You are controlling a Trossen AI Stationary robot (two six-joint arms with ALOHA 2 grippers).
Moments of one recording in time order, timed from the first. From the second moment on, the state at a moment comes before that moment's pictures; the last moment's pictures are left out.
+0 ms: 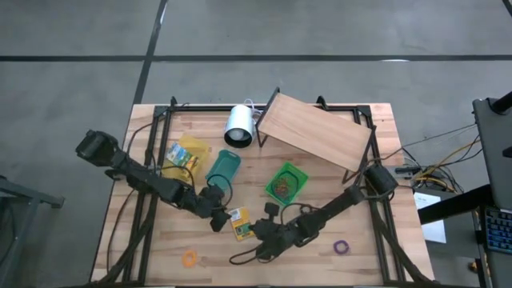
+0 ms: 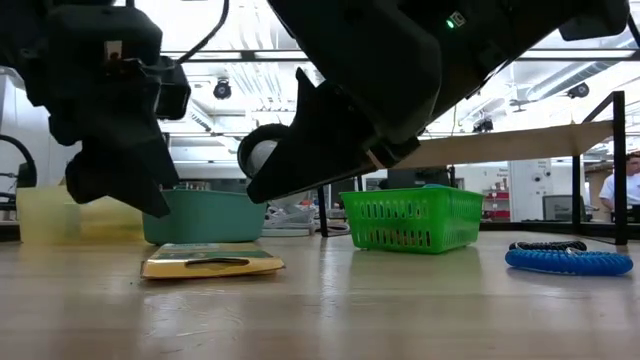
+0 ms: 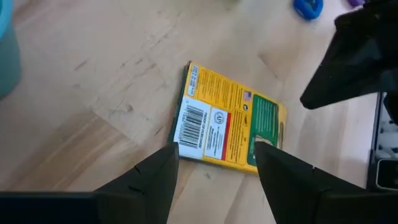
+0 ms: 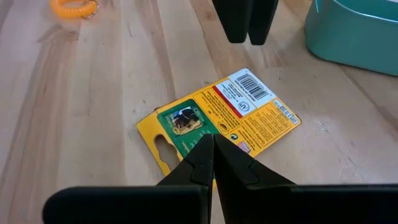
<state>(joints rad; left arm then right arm) -0.44 1.45 0.56 0.04 -0.20 -1.08 0.52 2.13 1.30 0.08 0.60 0.46</state>
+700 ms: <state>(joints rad) -0.41 1.53 0.56 0.03 -0.21 -1.13 0.51 2.13 1.26 0.09 0.59 0.50</state>
